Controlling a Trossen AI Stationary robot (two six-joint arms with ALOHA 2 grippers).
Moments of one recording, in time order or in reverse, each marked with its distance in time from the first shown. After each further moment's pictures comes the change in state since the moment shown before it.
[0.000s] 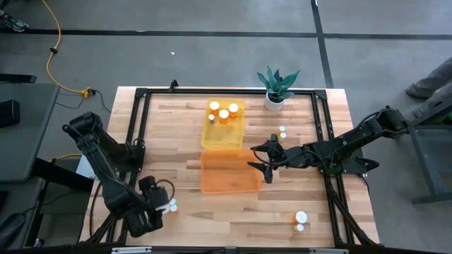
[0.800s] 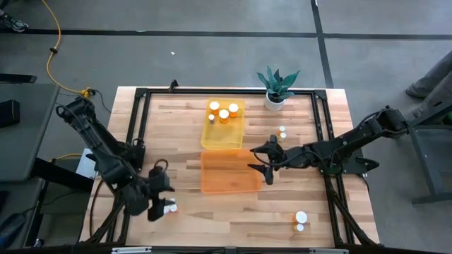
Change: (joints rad) left arm 0.115 -0.293 -0.194 0.349 -0.130 0.245; right arm 0.001 0.000 0.001 0.007 -0.033 -0.004
